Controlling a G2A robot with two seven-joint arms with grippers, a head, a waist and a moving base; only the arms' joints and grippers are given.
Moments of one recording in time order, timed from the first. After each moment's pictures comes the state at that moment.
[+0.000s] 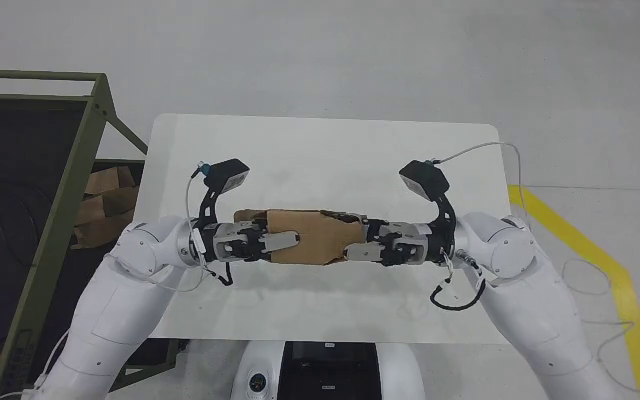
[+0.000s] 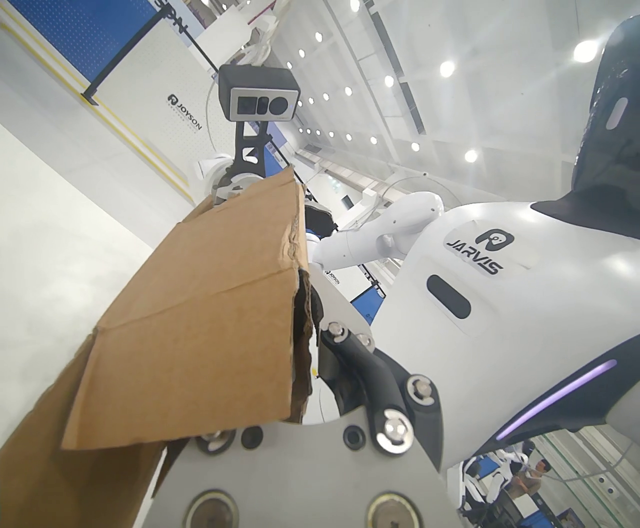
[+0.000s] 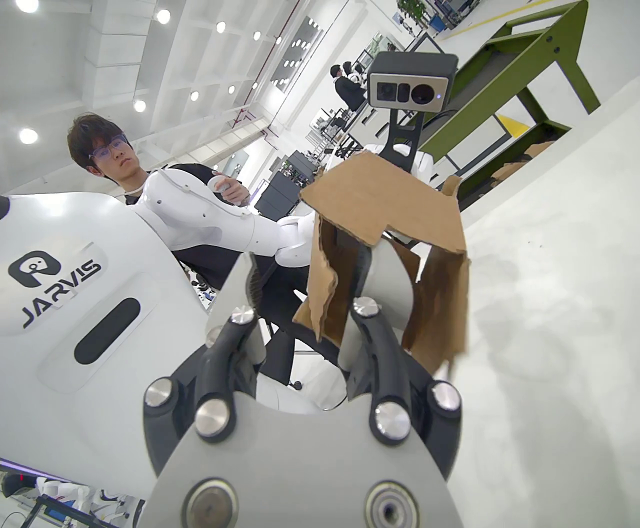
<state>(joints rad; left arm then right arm) 1.40 -0.95 -1.38 -1.85 -0.62 -0.69 -1.13 -1.18 -1.09 1.14 -1.82 0.41 -0.59 1.07</state>
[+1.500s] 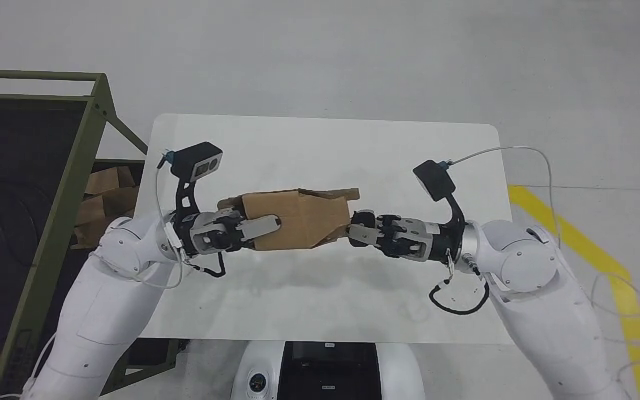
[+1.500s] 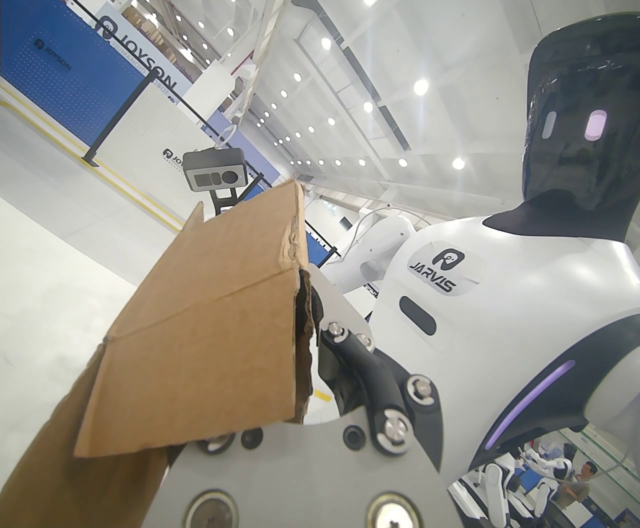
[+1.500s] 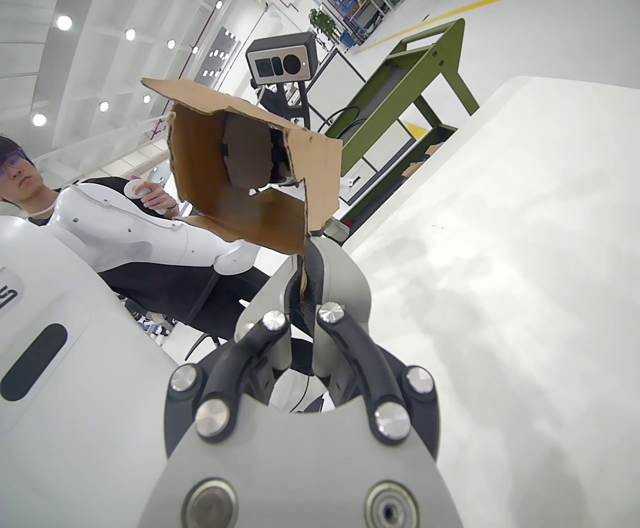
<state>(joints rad) 1.41 -0.94 -1.43 -1.89 -0.67 -0.74 -1.08 -1.26 -1.06 1.22 -1.93 0.16 -0.46 0.94</state>
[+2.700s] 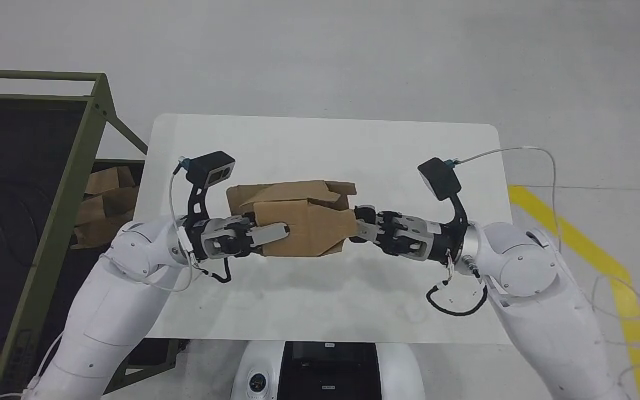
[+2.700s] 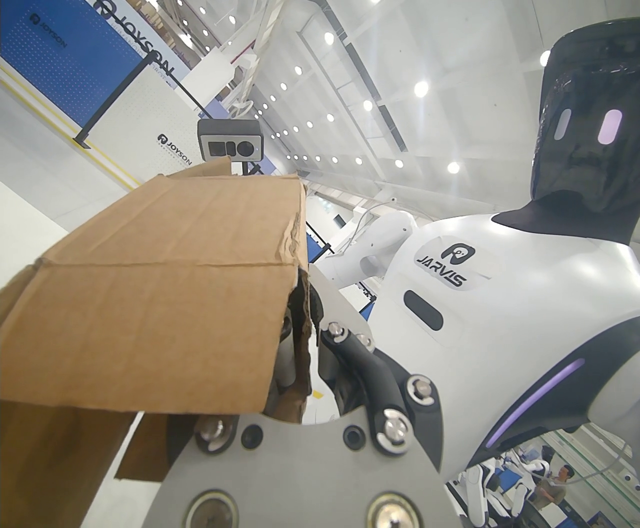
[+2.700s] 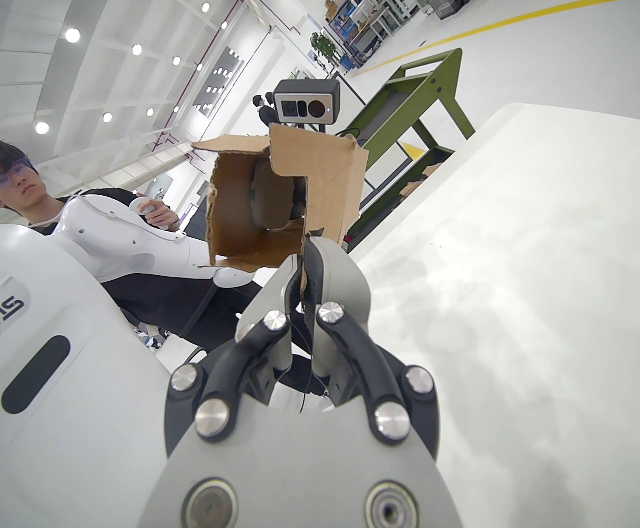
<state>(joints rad) 1.41 -0.93 -1.38 -1.87 -0.67 -0.74 -1.08 -1.27 -1.05 1.22 -1.95 0.14 -0.47 0.86</state>
